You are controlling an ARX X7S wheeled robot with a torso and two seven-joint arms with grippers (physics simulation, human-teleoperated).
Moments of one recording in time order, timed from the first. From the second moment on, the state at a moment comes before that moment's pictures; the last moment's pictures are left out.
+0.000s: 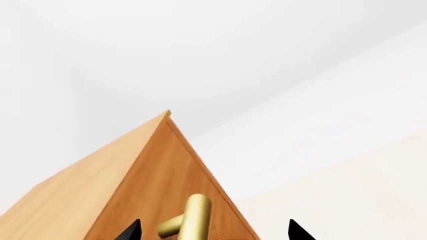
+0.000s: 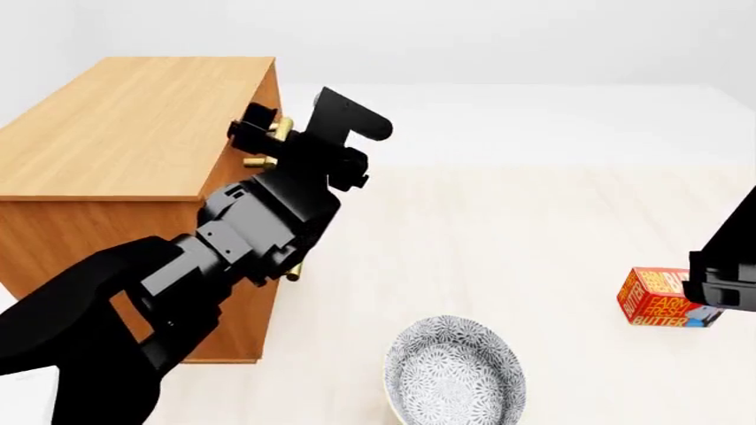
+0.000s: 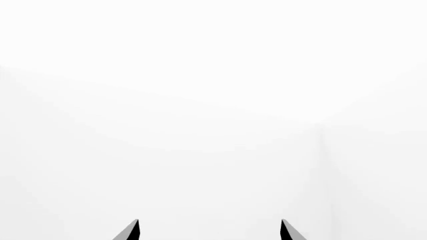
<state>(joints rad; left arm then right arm) -1.41 -0.11 1.42 -0.83 -0.97 -0.37 -0.67 1.33 1.57 -1.61 -0.92 0.55 -0.35 1.35</state>
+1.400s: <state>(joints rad) -1.40 -1.04 1.20 0.36 -1.25 0.04 -0.56 1.32 1.57 -1.59 -0.89 0.59 -0.37 1.30</state>
